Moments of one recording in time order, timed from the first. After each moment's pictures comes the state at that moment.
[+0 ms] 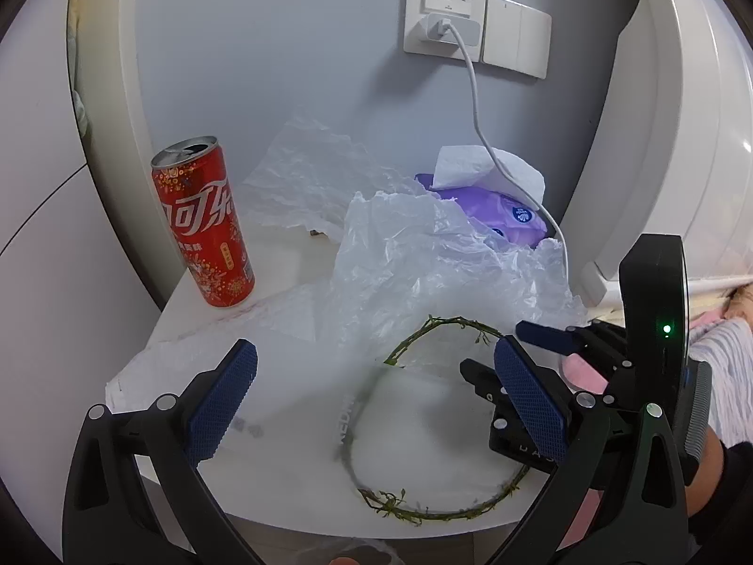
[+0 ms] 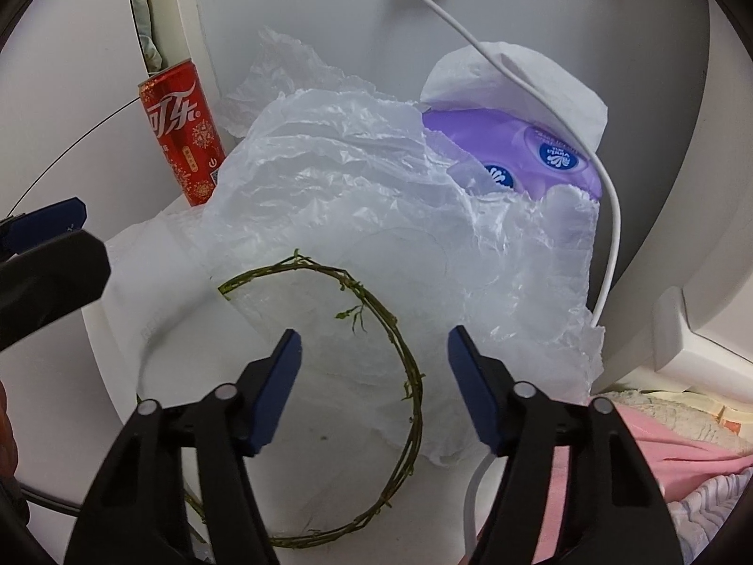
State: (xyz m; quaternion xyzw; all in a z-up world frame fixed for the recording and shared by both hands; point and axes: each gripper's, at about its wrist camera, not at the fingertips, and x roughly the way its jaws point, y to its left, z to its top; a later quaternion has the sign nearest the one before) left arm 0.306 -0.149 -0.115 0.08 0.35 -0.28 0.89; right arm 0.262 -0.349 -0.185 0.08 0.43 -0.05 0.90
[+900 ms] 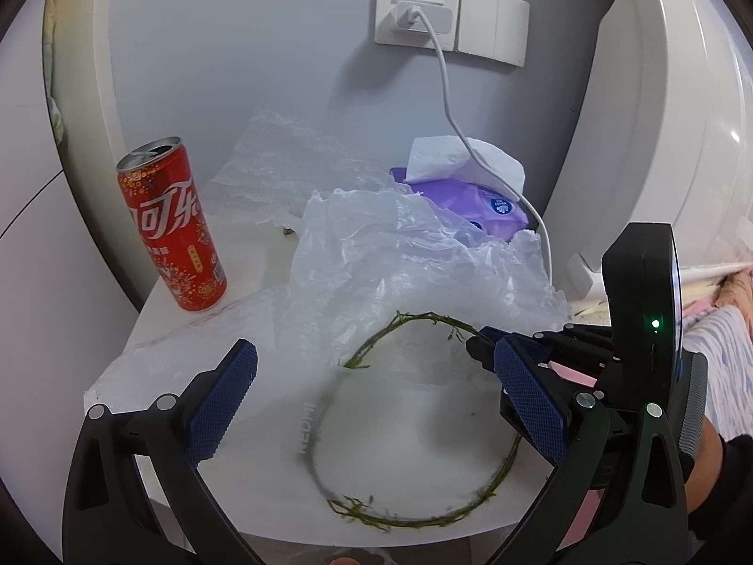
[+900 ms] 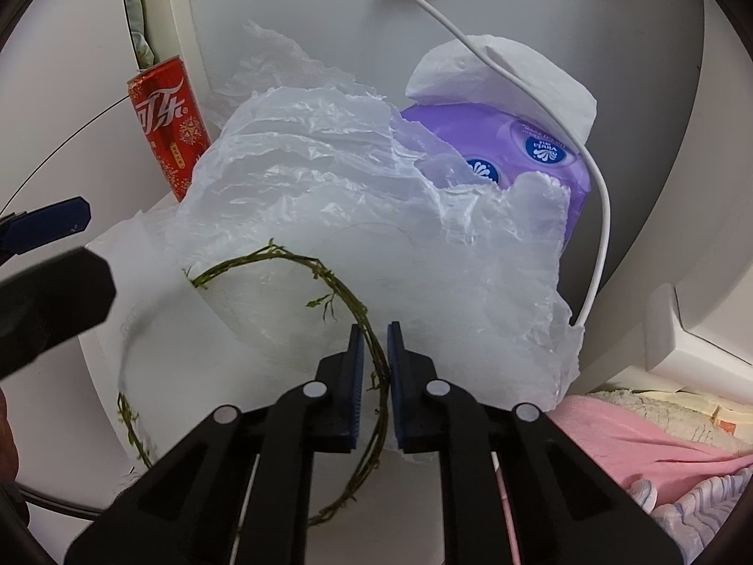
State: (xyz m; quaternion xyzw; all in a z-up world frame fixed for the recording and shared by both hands) left arm 0.299 -0.172 -0.119 0.09 0.35 -0.31 0.88; right arm 0.254 -0.358 -0.193 0.07 0.43 -0.07 0.90
